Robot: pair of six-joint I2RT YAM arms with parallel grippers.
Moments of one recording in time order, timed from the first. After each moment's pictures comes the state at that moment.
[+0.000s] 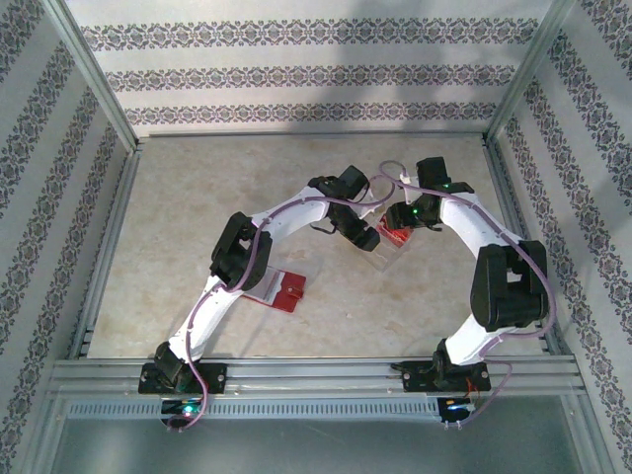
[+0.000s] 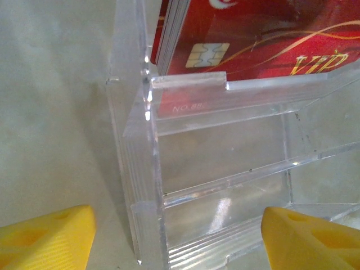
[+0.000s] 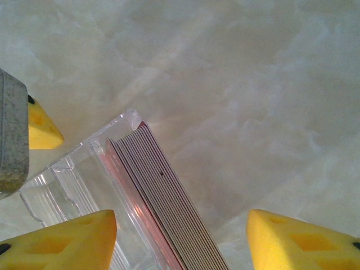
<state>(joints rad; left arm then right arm) -0.70 2.48 2.17 -0.87 0.45 0.04 0.09 1.65 1.17 -0.68 -0.18 -0.06</state>
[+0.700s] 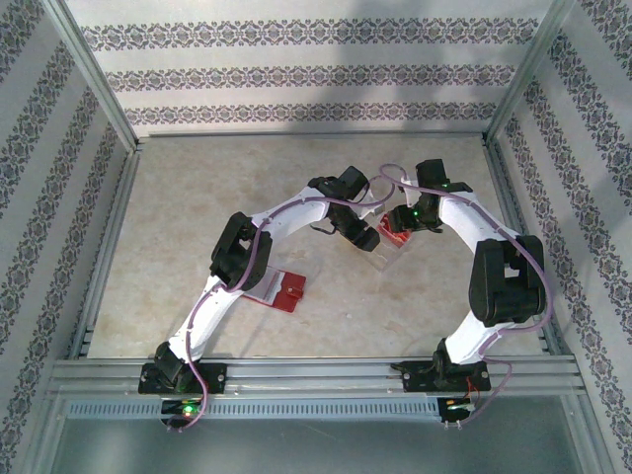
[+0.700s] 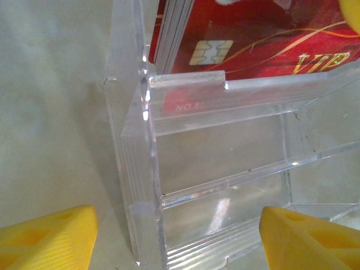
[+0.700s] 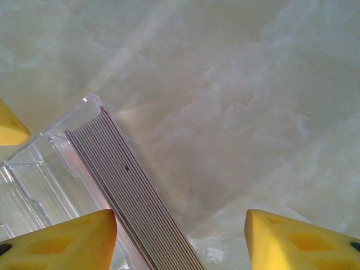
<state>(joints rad) -0.70 2.48 2.17 -0.87 0.45 0.04 0.08 1.67 1.17 -0.70 -0.13 -0.07</state>
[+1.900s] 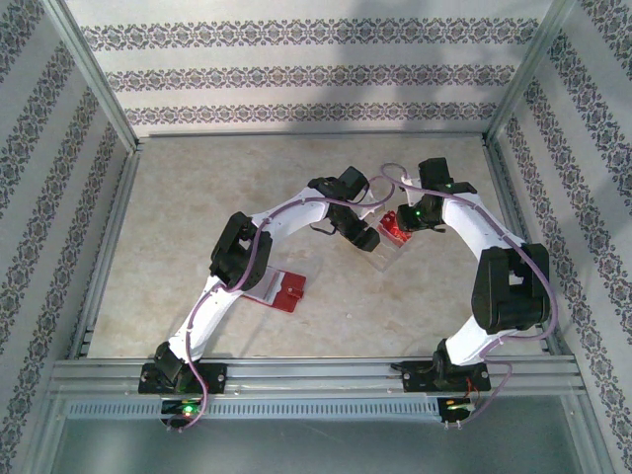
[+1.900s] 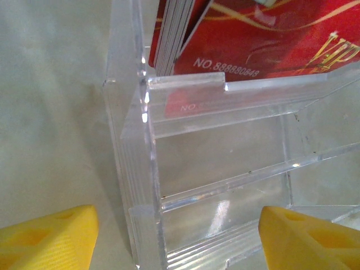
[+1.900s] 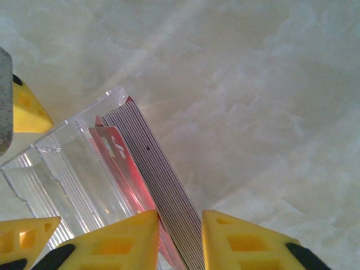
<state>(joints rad) -0.70 2.47 2.15 -0.85 0.45 0.04 0.08 1.62 1.17 -0.72 -0.15 -0.10</state>
